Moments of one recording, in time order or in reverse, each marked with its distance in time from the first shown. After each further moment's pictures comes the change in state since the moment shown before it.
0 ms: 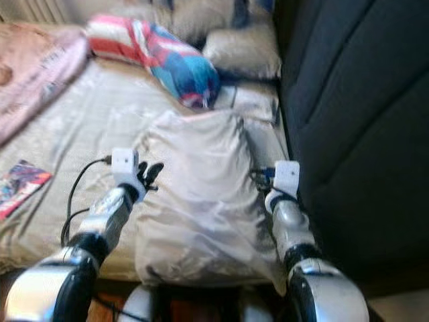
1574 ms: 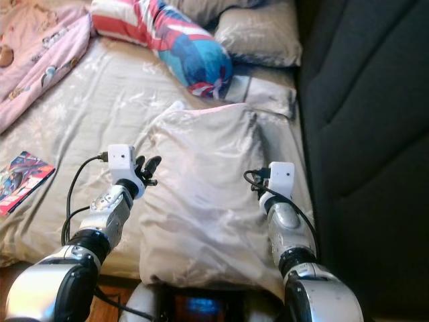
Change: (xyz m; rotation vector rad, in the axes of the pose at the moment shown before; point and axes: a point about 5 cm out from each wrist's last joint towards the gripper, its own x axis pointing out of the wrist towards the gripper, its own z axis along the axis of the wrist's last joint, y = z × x) left arm -0.001 0.003 0.002 -0.022 -0.048 0.038; right arm -0.004 0.013 -0.006 0.033 -0.068 0.068
